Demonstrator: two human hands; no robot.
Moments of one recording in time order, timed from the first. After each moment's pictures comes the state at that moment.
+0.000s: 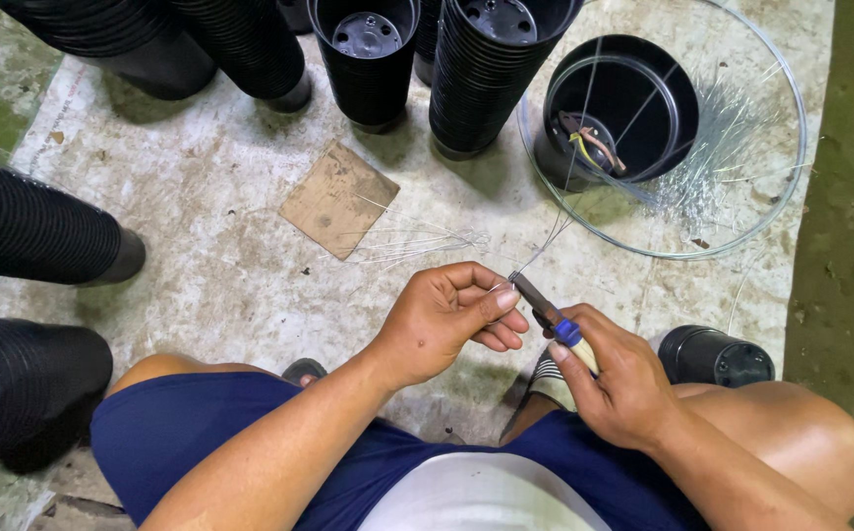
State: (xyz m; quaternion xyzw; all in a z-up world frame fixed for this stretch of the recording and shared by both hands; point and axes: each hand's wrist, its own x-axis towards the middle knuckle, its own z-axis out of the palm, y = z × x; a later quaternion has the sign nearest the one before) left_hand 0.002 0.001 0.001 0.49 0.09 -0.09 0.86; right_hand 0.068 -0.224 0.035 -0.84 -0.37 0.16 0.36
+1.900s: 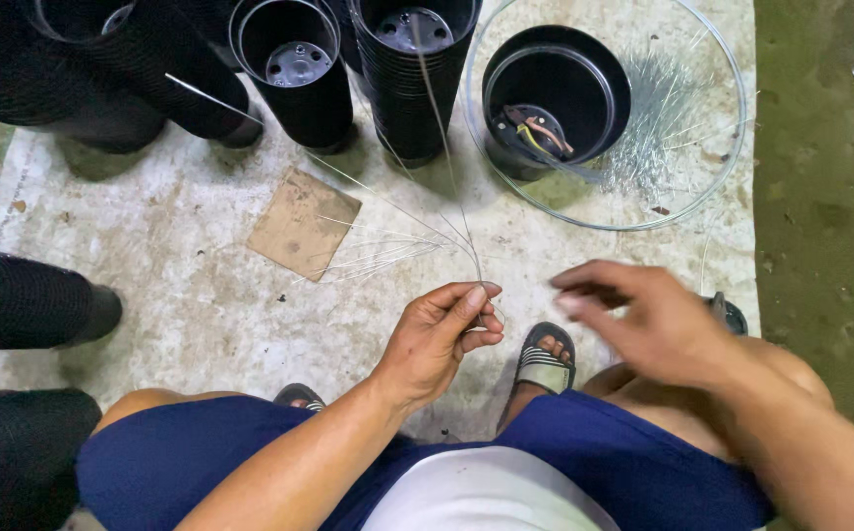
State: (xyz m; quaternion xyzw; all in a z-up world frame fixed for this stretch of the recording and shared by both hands) left_hand 0.000 -0.047 -0.035 0.35 0.14 -0.09 0.92; right_hand 0.118 -0.287 0.045 -0.87 -0.22 0.29 0.34
